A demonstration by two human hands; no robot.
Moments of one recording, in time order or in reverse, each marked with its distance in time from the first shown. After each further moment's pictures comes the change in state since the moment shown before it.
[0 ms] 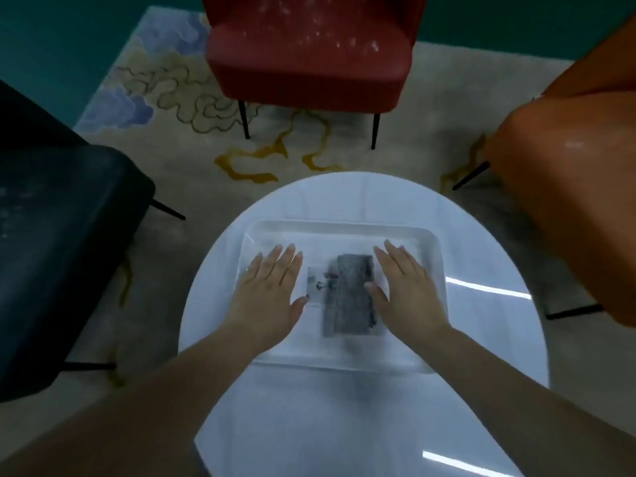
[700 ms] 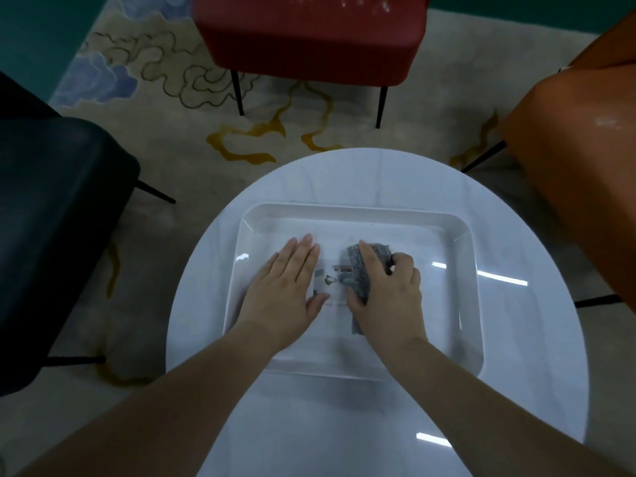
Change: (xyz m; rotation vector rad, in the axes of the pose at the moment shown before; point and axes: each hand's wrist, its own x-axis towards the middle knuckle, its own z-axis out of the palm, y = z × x) left_hand 0.023 0.006 0.041 -0.111 0.119 0.058; right_hand 0.006 -0.038 0.053 0.058 0.164 0.146
